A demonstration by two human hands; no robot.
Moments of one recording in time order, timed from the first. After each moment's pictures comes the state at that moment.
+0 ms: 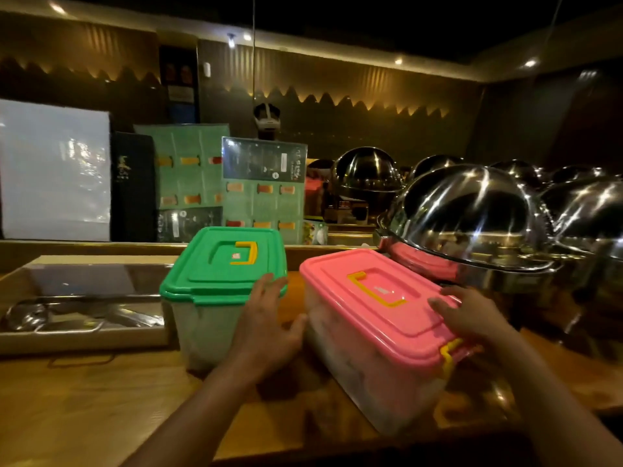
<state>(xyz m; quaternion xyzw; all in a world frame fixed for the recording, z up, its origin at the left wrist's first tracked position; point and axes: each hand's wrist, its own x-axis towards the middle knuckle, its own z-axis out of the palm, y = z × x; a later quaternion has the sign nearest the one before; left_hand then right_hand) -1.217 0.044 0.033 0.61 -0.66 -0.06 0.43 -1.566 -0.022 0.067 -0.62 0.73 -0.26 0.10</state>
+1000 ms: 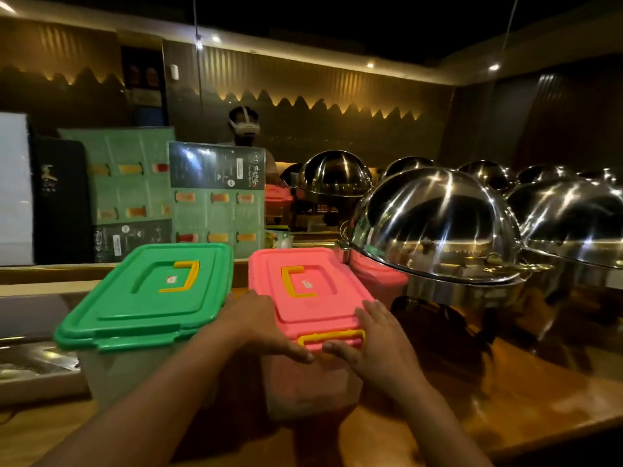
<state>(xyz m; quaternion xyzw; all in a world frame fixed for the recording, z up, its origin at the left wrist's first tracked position) -1.279 -0.081 0.061 0.64 -0.76 -0.02 0.08 -1.517 -0.051 0.022 -0.74 0.64 -0.22 -0.01</state>
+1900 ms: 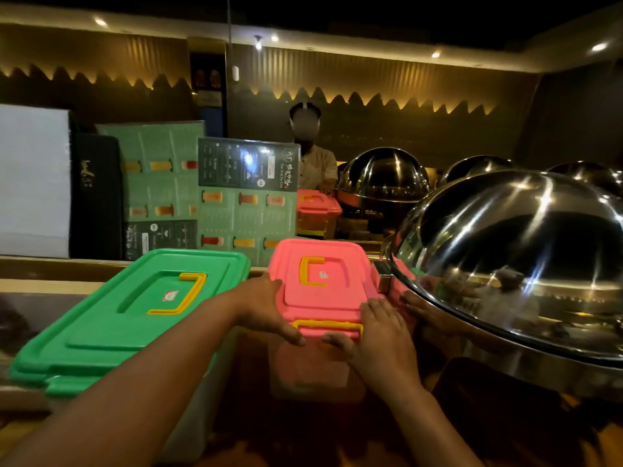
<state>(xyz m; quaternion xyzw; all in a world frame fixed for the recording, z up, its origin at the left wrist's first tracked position) -1.261 -0.193 0.088 0.66 -0.74 -0.13 0.10 -1.489 -0.199 0.014 -0.77 0.60 -0.22 -0.04</state>
